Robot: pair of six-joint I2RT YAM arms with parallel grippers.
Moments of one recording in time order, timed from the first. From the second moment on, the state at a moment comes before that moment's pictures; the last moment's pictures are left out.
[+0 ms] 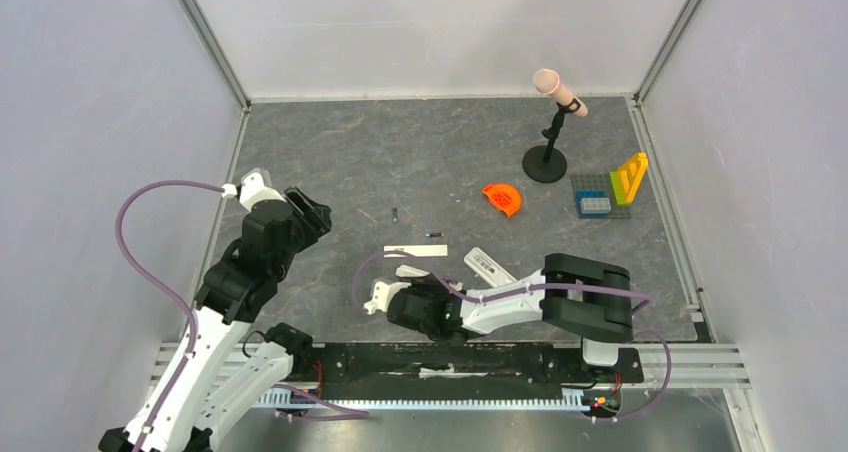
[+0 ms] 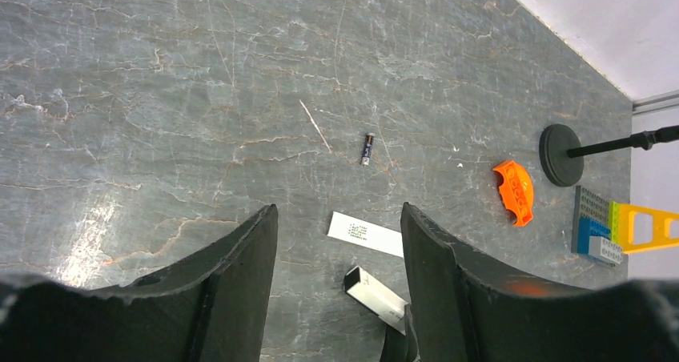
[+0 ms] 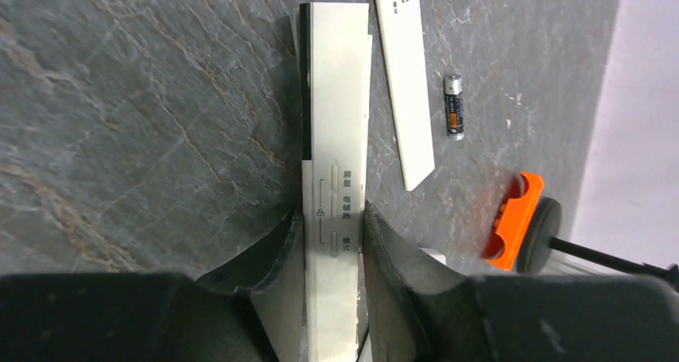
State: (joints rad) left arm -0.43 0.66 0.87 -0.72 -0.39 -0.77; right arm 1.38 1.81 0.92 -0.06 0.70 -0.30
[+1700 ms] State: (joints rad) left arm -0.40 1.17 0.58 -0.26 0.11 -0.81; right arm 0.78 1.61 0.86 -0.13 -0.08 0.65
